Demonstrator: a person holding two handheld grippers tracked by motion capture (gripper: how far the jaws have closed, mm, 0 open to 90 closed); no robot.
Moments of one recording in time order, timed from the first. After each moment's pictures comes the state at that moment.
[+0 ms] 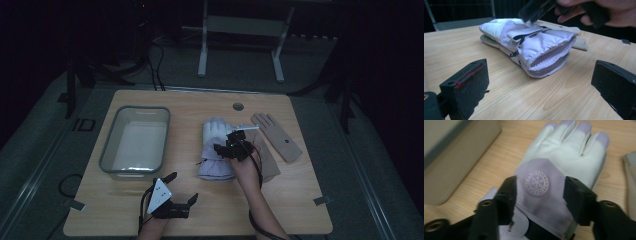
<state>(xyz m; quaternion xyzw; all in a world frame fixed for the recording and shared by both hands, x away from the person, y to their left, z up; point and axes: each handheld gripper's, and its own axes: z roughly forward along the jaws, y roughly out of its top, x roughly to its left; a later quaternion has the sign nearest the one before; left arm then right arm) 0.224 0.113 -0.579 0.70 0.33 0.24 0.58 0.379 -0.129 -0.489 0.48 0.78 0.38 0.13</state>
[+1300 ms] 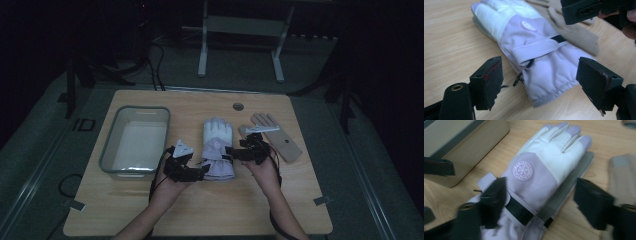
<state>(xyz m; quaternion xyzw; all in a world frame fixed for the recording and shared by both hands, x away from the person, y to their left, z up) 0.310 0.073 -0.508 0.78 0.43 0.13 0.44 0.380 -0.178 -0.488 0.44 0.80 0.41 0.09</state>
